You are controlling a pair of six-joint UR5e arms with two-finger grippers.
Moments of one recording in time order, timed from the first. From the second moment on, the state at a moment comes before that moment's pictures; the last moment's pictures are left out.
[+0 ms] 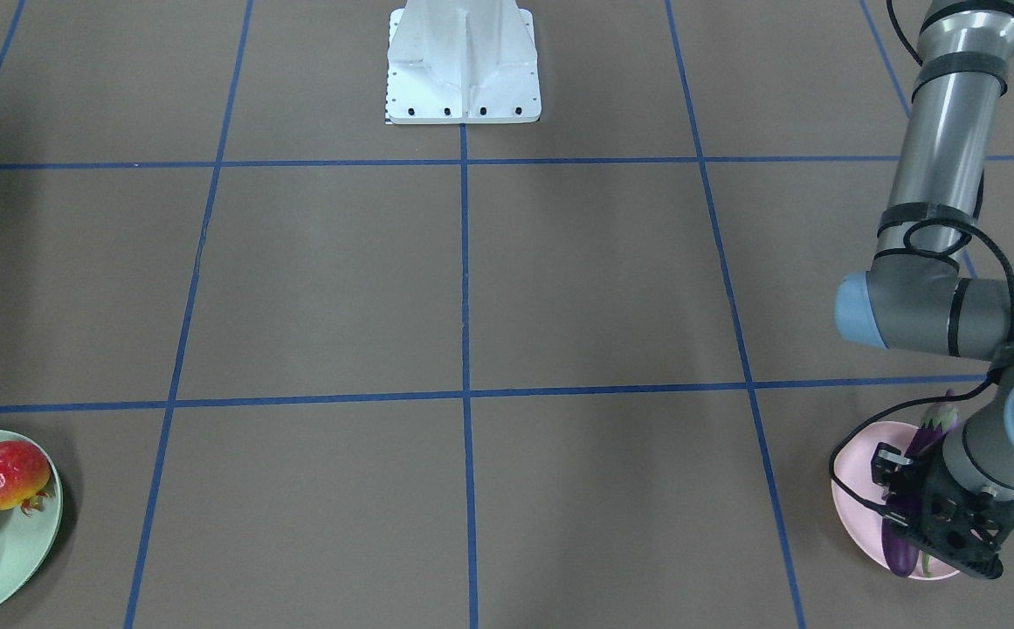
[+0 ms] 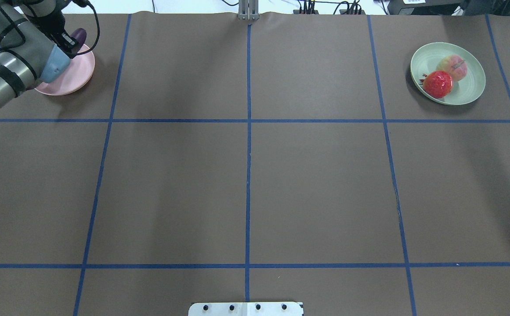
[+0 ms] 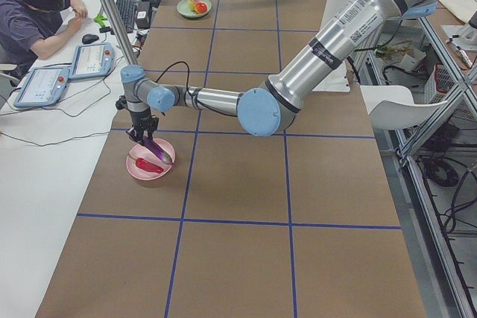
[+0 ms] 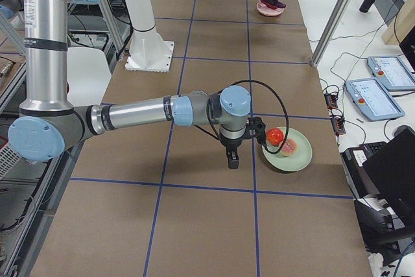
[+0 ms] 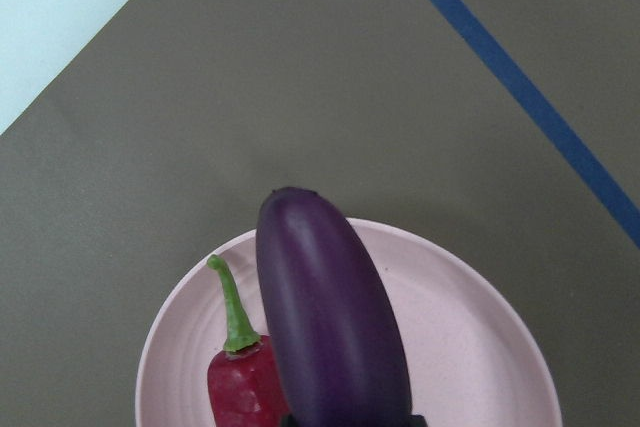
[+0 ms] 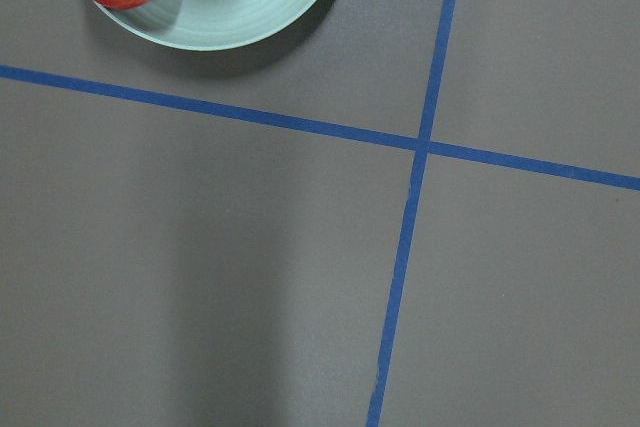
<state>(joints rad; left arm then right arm) -1.12 -2.35 -0.88 -1.88 -2.05 0.00 1.53 -1.64 1.84 -1.68 2.34 -0.07</state>
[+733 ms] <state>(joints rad) -1.14 -2.31 -0.96 -1.88 -2.06 -0.04 1.53 -1.64 1.84 -1.68 2.34 -0.08</state>
